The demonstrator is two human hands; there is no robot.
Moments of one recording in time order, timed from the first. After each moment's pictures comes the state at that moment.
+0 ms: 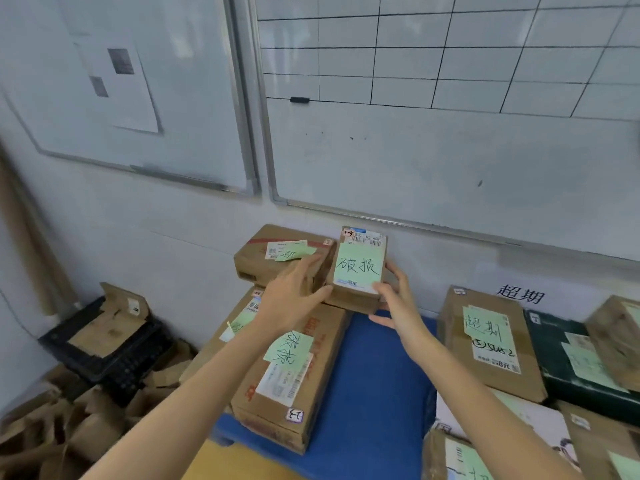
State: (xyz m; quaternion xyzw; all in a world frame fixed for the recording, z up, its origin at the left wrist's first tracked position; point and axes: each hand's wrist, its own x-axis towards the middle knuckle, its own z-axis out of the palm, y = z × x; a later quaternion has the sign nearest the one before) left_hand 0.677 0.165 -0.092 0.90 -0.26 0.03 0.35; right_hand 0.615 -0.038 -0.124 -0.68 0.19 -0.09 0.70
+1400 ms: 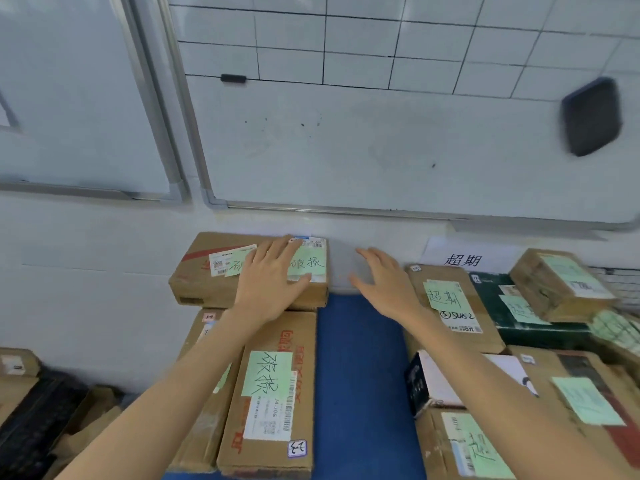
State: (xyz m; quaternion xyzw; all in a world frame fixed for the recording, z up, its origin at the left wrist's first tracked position) left_hand 0.761 0.141 -0.102 0.90 -0.40 0.10 0.16; right_hand 0.638 -0.064 -0.119 -0.94 0.22 -0.12 0.22
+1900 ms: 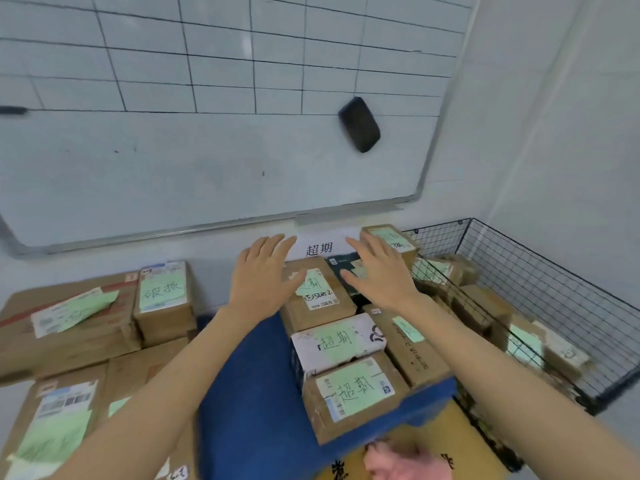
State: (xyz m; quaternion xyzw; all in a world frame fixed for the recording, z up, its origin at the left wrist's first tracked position) left_hand 0.614 0.002 -0.060 0.78 -0.57 0.10 0.24; right_hand 0.426 -0.137 -0.050 -0.92 0.37 -0.14 0.03
